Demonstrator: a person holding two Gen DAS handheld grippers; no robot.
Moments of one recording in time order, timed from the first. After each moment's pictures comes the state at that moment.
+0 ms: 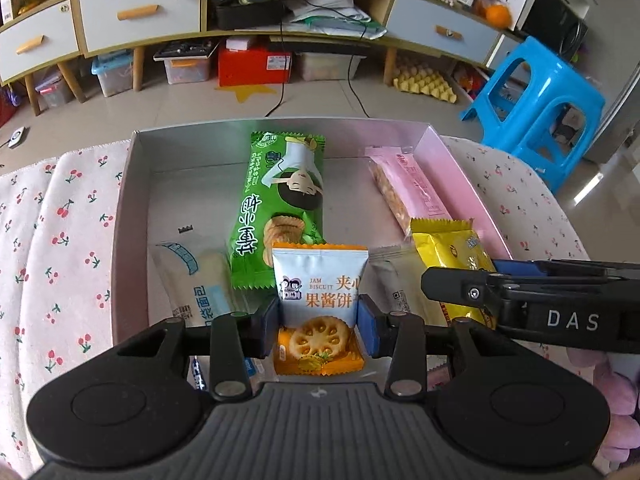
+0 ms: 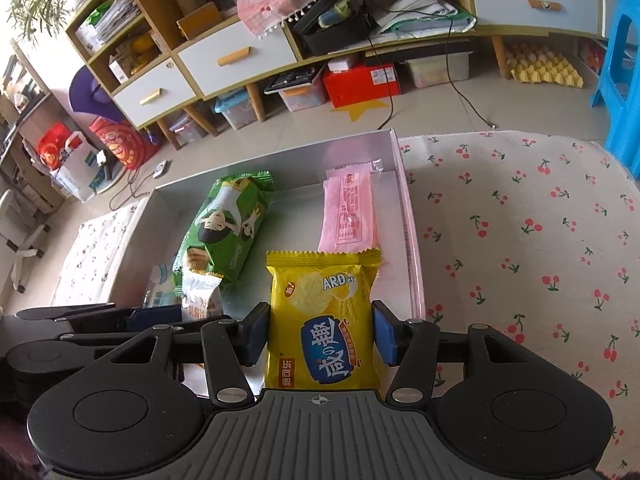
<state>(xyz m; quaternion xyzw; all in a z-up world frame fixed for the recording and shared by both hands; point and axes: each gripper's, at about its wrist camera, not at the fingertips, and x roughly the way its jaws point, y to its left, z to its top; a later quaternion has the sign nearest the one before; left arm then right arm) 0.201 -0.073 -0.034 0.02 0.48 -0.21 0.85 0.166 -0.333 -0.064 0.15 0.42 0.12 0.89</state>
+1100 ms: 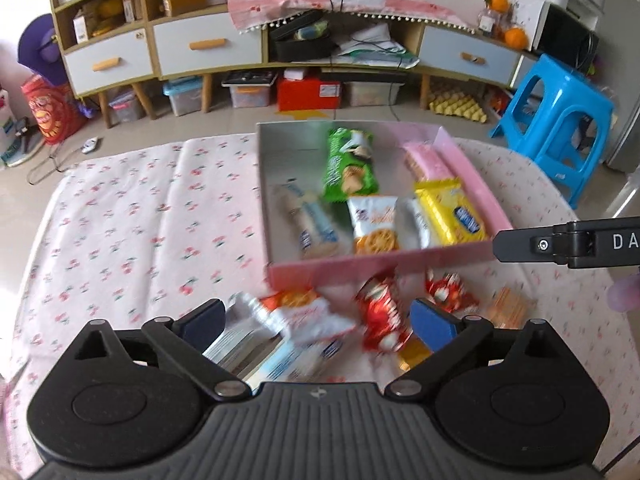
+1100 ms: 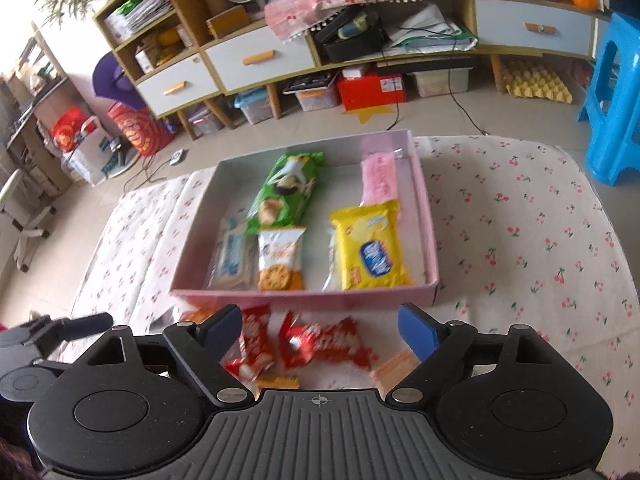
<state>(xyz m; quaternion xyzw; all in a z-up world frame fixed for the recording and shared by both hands) 0.105 -0.018 0.011 0.05 0.44 -0.13 0.89 0.066 -0.310 -0.010 0.12 0.42 0.12 0.89</state>
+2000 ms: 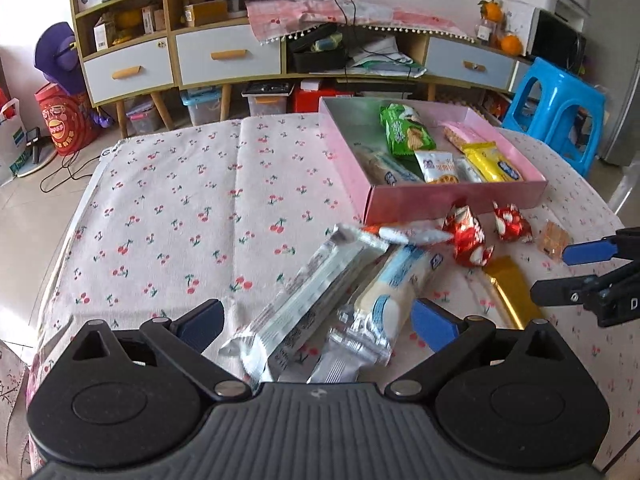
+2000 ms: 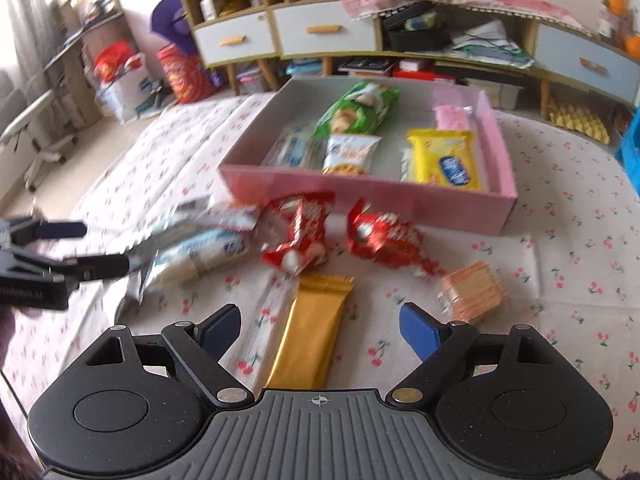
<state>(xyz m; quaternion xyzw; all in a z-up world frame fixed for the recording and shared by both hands) 0.062 0.069 -0.027 0.06 0.39 -0.15 0.90 0.001 -0.250 -0.072 0.02 0.40 0.17 0.90</state>
